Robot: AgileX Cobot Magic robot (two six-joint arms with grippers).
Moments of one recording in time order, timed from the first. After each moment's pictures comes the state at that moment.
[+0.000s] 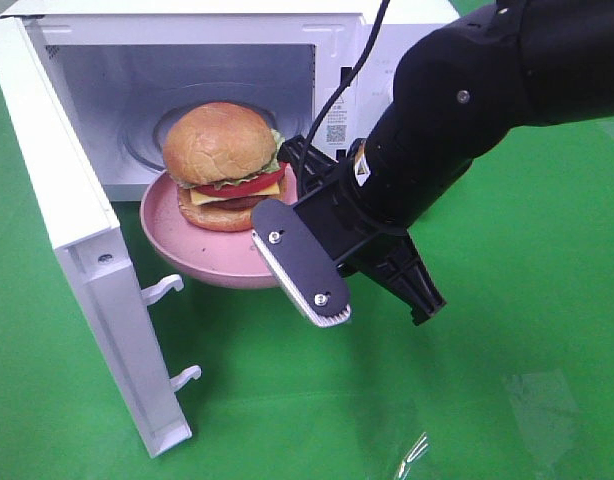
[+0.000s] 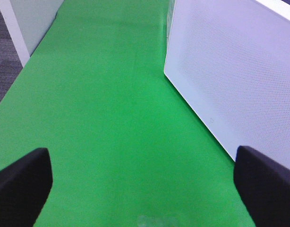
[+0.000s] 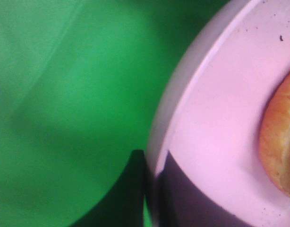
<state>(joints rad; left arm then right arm) 0.03 -0.01 -0.52 0.02 1.07 -0.05 0.78 1.73 -1.08 -0.08 0.50 -1.49</state>
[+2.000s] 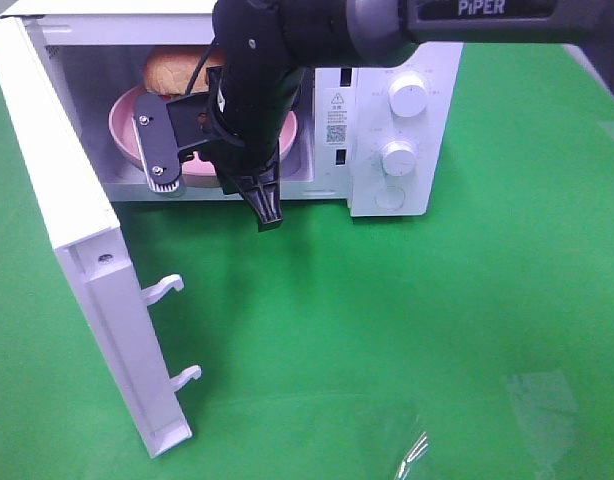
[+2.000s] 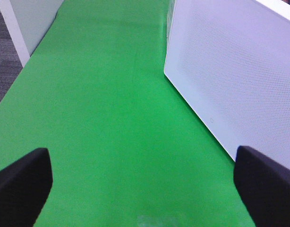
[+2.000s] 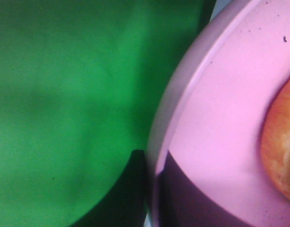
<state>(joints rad) 0.03 -0.01 -0.52 0.02 1.07 -0.05 0.78 2.21 -1.81 -0.22 0.69 -1.09</state>
